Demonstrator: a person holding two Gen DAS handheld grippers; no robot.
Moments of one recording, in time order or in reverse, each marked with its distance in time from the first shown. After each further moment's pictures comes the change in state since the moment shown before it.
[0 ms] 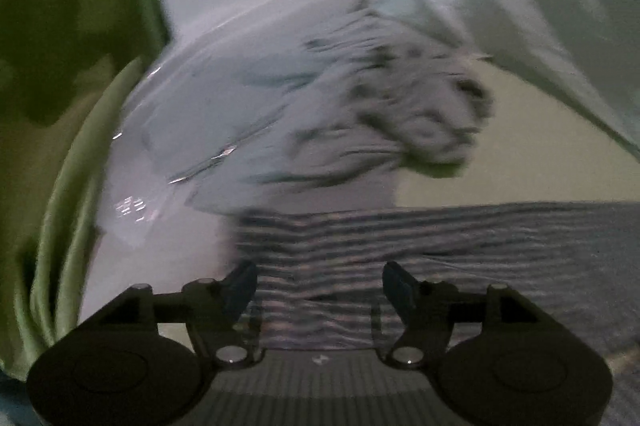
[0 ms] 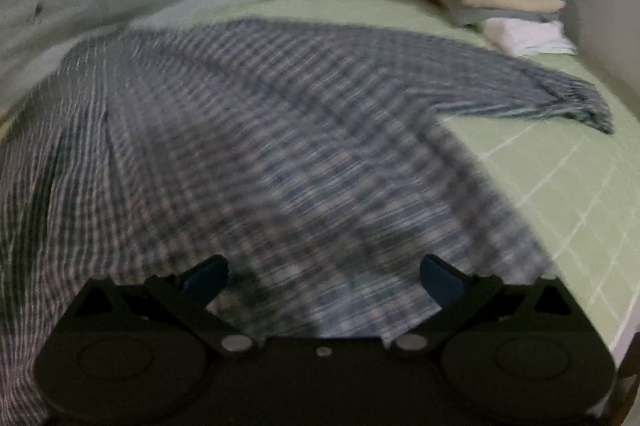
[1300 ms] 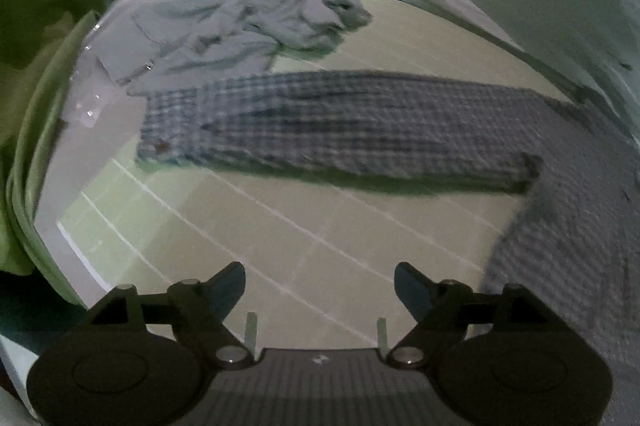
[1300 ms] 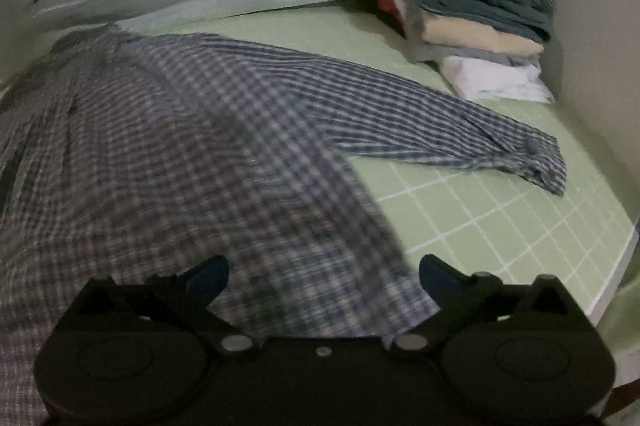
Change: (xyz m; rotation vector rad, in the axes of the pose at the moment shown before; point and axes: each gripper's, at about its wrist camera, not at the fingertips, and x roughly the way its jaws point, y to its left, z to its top) left arm -0.074 -0.051 -0.091 0.032 0.118 -0.092; right arm -0.008 -0.055 0.011 -0.193 -0.032 -0.032
